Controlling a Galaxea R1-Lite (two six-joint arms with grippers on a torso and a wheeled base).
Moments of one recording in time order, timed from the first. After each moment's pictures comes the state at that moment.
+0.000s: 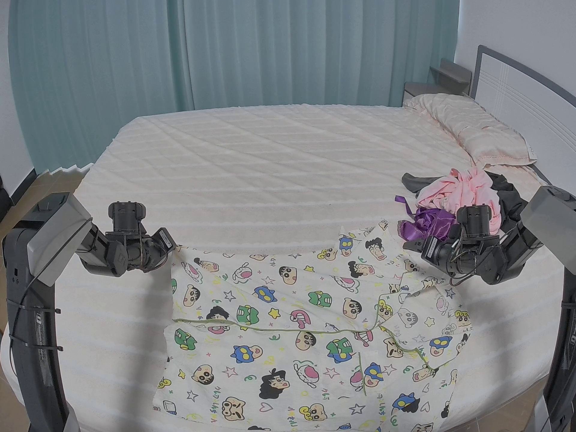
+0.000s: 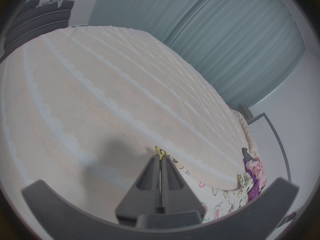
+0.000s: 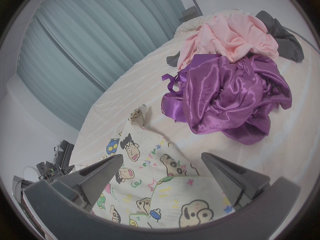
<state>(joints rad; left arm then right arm) 0.03 2.42 -1.32 -0.51 -0.18 -0.66 0.09 2.28 -1.04 -0.64 0.18 0.54</state>
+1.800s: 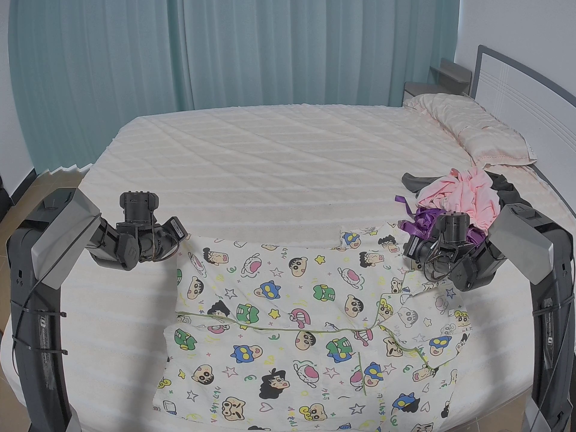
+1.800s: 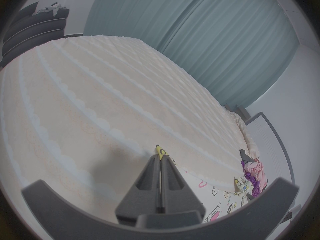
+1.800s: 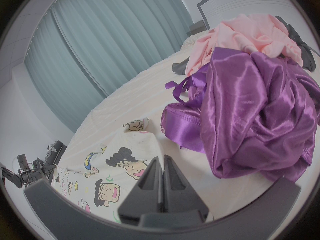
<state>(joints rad) -0.03 2.42 -1.38 -0.50 -0.10 -0.66 0.10 2.53 -1.27 -0.81 0.09 0.49</state>
